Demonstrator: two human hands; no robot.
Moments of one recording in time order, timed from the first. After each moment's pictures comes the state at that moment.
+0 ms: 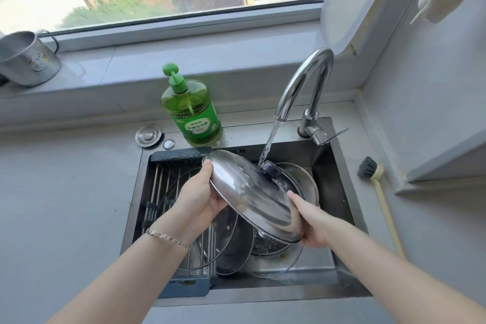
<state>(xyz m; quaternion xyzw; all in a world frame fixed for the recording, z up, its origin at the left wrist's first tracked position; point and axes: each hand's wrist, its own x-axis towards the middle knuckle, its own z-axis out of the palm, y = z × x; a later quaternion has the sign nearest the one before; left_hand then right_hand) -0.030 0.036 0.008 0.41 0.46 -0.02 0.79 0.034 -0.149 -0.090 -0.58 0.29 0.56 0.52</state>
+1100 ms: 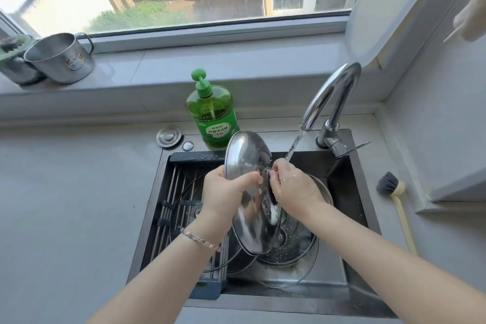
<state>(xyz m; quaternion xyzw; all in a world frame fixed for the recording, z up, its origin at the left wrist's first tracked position) -0.035 0.031 0.015 0.63 0.37 0.09 0.68 0.048 -0.083 -0.044 -0.91 -0.29 0.13 0.27</state>
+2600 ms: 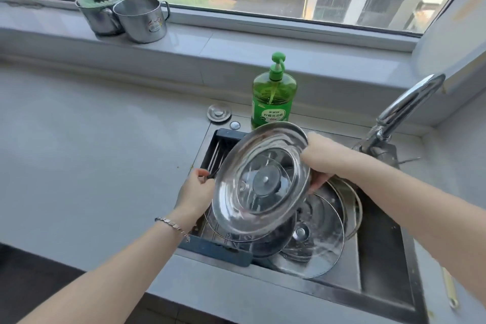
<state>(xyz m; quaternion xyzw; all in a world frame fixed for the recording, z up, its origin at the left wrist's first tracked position) -0.164 0.141 -0.041 0.72 0.50 0.04 0.48 0.010 -0.006 0.051 -0.86 -0.13 0.43 0.26</state>
